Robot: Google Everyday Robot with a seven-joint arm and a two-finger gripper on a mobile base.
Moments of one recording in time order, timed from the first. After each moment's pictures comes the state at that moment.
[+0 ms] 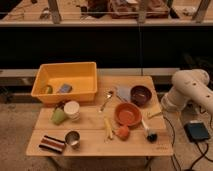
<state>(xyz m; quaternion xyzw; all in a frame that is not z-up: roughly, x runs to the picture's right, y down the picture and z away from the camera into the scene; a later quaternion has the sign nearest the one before) 0.293 0.139 0.714 -0.20 -0.29 -0.66 0.67</state>
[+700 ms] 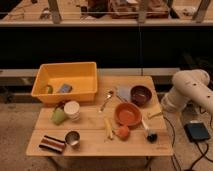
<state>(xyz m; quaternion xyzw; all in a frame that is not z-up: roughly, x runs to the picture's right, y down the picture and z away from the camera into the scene) 0.292 0.139 0.713 -0.19 -0.29 -0.66 0.67</state>
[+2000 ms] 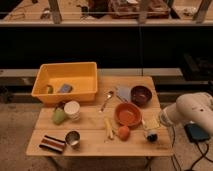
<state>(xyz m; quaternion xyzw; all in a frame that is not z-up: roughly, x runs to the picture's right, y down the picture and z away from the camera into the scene) 0.259 0.186 0.734 -0.04 -0.28 -0.76 0.58</state>
